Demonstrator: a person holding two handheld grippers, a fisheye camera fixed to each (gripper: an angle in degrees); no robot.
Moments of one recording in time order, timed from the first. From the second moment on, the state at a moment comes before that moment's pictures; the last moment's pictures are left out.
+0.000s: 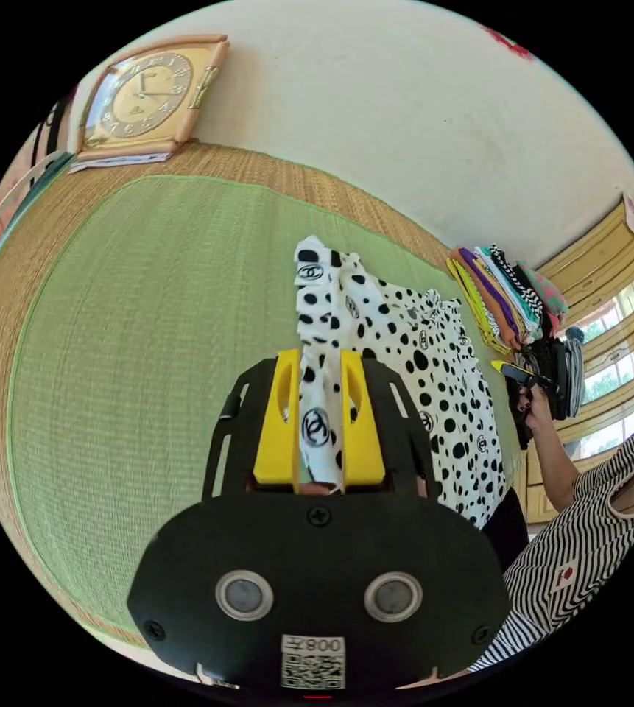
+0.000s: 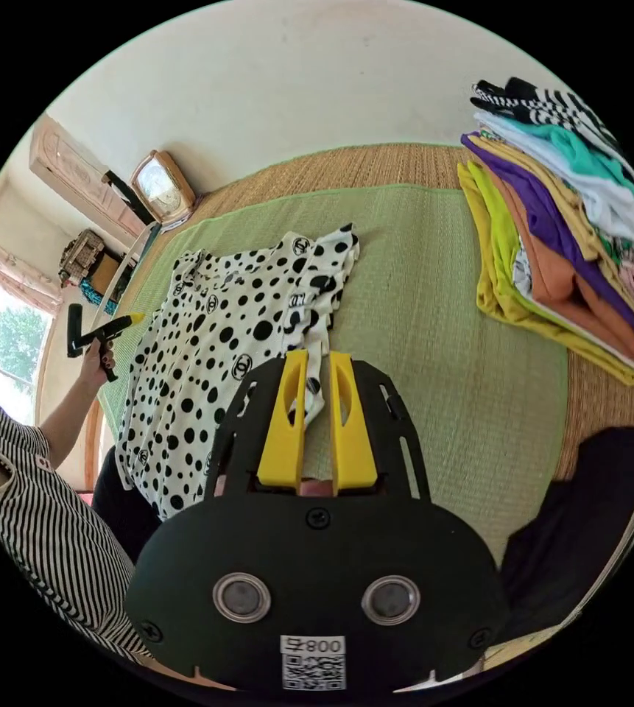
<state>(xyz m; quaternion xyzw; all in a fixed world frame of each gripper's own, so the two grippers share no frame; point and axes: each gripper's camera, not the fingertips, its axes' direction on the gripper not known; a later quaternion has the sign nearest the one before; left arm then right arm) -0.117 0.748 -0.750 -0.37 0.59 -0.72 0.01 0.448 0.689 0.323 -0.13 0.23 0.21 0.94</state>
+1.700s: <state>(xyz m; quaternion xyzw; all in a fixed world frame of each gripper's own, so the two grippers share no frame) -0.078 0.738 -0.746 -0.33 0.61 -0.72 0.00 0.429 0.614 0.418 -0.20 0.28 0.17 0.93</state>
